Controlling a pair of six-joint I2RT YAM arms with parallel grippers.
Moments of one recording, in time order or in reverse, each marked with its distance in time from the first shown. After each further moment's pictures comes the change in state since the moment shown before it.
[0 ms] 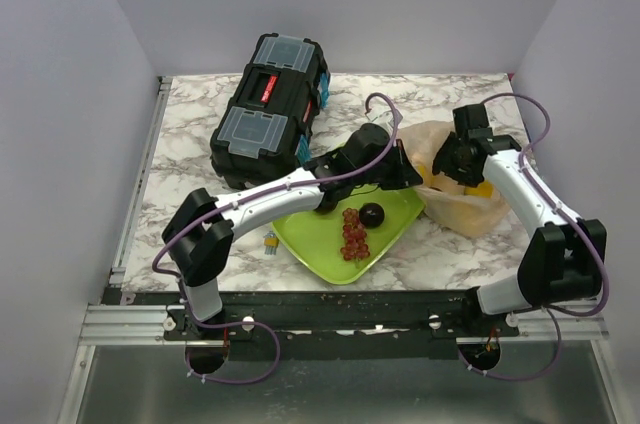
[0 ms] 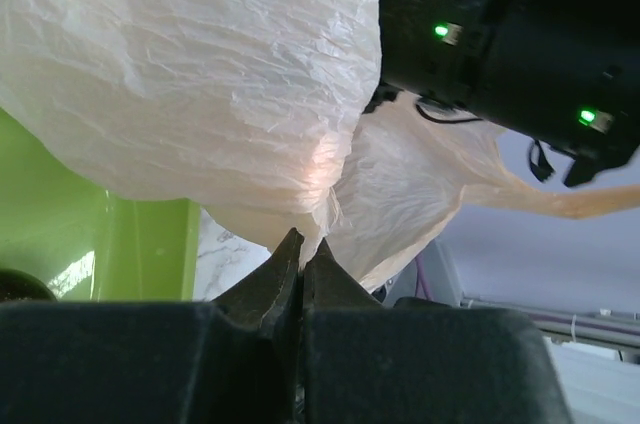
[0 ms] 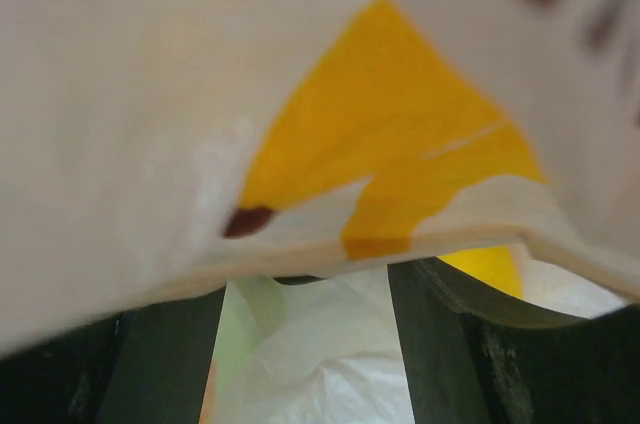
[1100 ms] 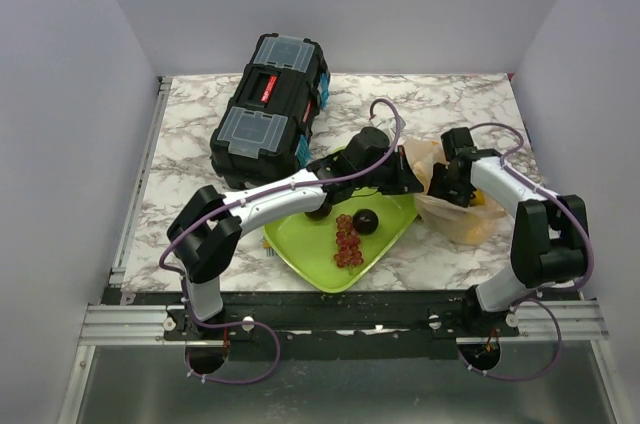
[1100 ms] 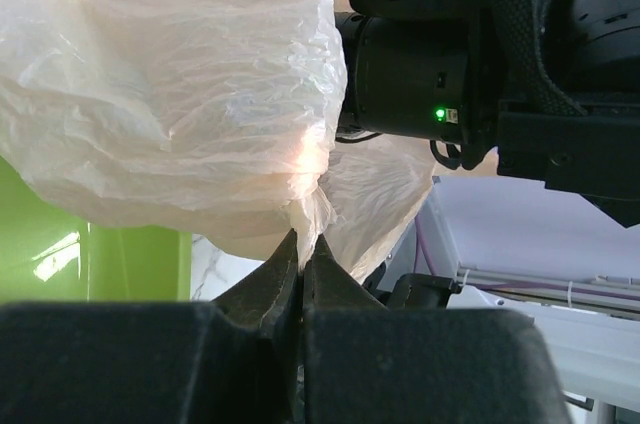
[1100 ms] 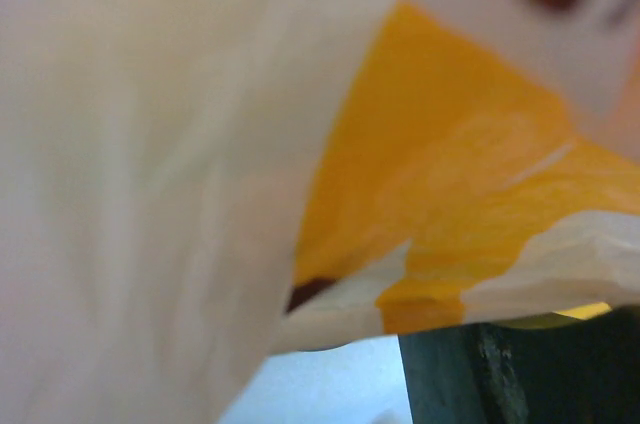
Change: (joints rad) left arm 0.010 0.027 -0.036 0.053 0.104 0.005; right arm -0.002 0.135 -0.158 0.031 -0.170 -0.032
